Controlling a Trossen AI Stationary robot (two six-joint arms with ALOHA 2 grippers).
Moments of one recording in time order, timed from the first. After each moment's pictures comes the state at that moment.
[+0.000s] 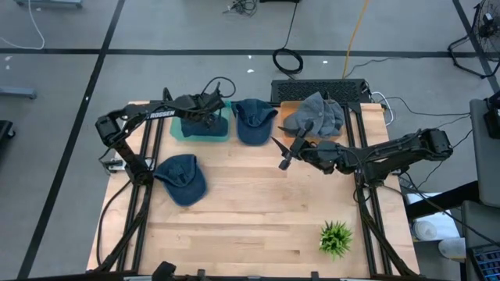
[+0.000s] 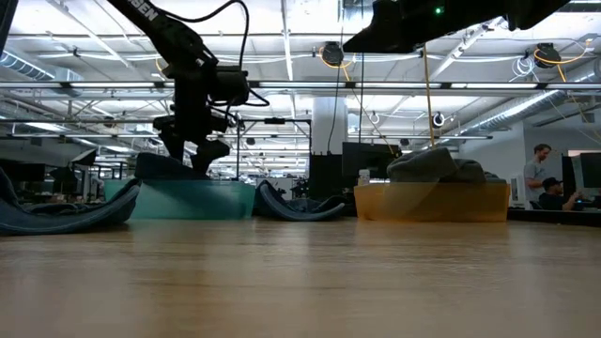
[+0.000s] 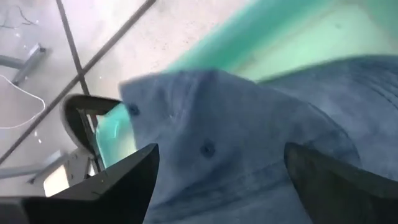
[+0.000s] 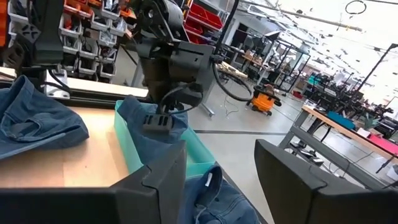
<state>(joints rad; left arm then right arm) 0.62 1.67 1.13 -0.75 -0.58 -0.28 0.07 1.25 0.68 0.55 0.68 -0.34</state>
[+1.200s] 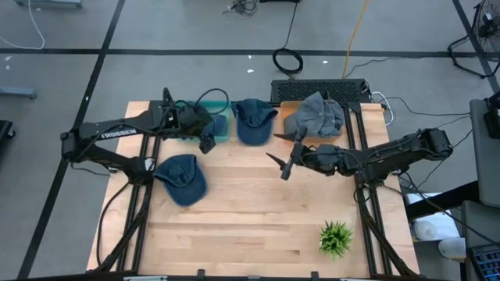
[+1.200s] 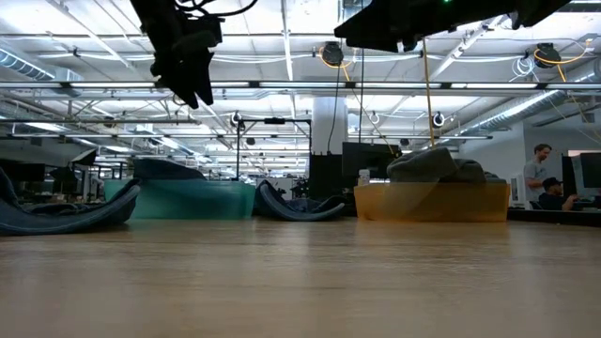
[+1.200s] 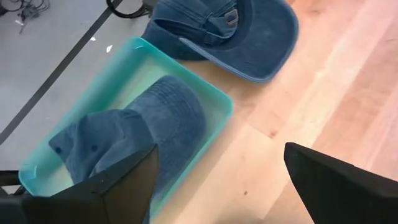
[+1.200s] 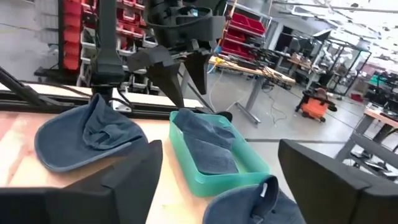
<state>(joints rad) 0.28 1.26 1.13 -0.87 -0.31 -0.22 0.11 1.25 0.68 0.53 0.52 -0.23</state>
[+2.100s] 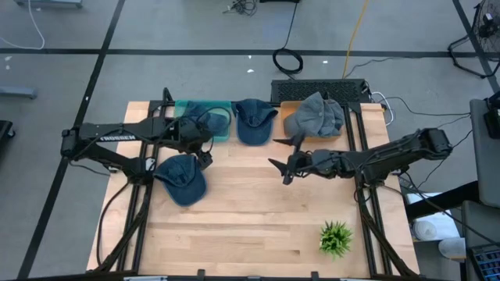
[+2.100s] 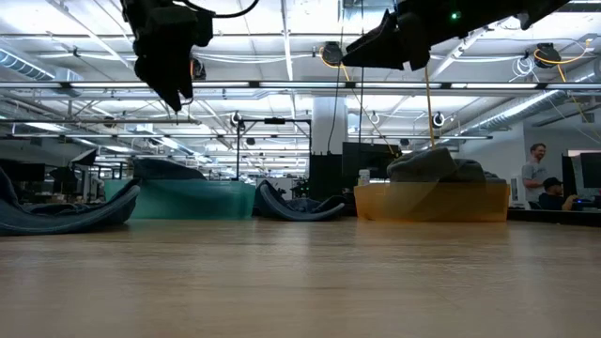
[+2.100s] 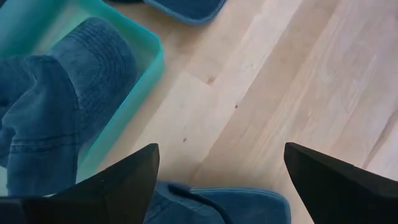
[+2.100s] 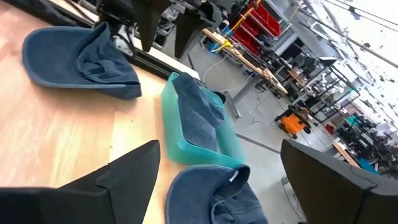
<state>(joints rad) 0.14 1.26 1.13 -1.00 -0.16 -0.39 0.14 1.26 0.68 0.39 0.55 -0.53</state>
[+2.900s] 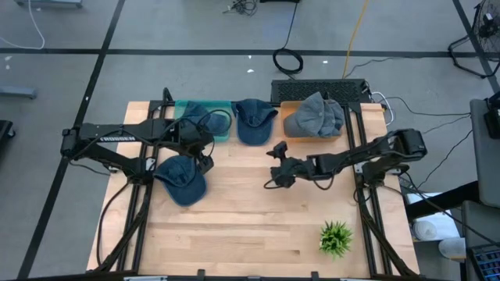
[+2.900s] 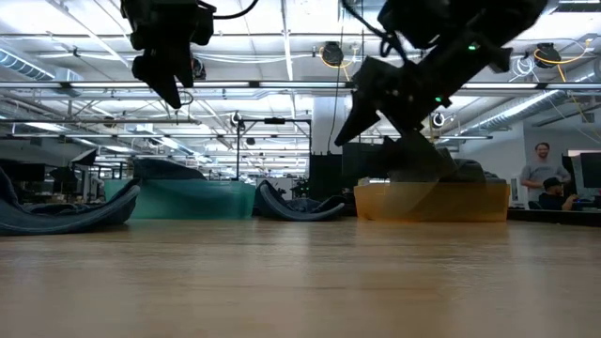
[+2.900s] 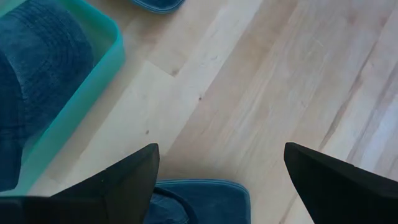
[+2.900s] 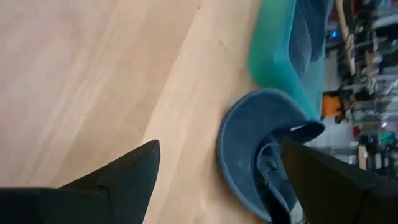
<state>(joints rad) 0.11 1.26 1.13 -0.98 -0.04 -0.47 0.08 1.56 0.76 0.09 0.49 -0.75</state>
